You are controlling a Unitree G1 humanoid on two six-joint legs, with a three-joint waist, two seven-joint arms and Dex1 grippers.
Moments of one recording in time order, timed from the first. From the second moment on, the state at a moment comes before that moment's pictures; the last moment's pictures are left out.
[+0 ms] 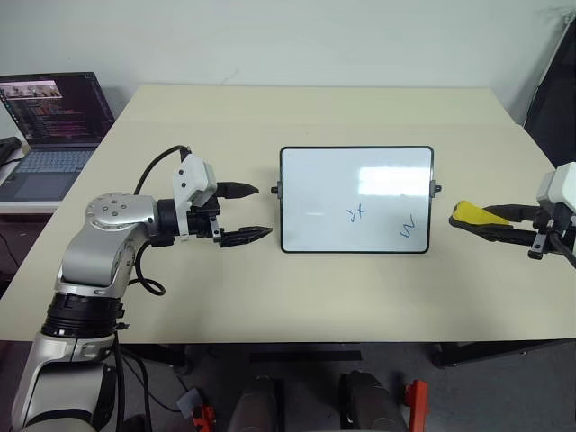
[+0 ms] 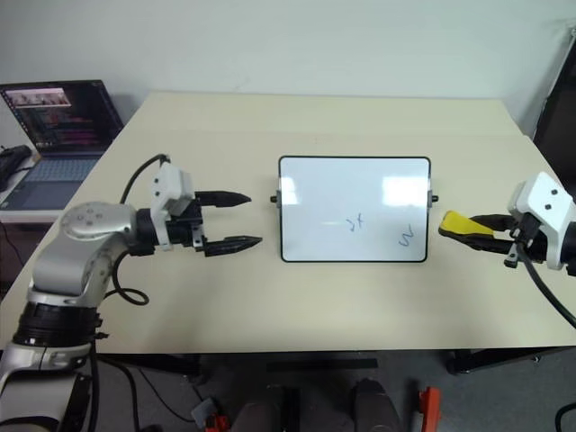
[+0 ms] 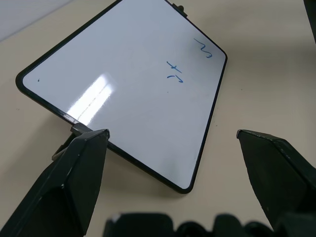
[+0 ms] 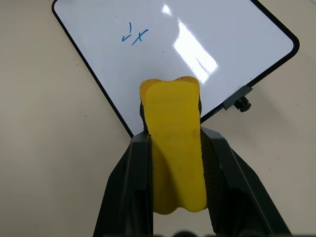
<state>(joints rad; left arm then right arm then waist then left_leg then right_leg) -0.55 0.76 0.00 0.00 -0.41 0.37 -1.17 -0.21 -1.10 -0.36 -0.21 0.38 0.53 1.15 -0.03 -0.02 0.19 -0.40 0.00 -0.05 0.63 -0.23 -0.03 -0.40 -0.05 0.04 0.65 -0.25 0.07</state>
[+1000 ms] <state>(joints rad) -0.49 0.68 -0.05 -0.05 -0.40 0.38 -1.11 -0.58 -0.52 0.00 0.03 0.13 0.29 0.64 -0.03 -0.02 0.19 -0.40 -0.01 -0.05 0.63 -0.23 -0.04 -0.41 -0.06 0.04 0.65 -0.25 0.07</state>
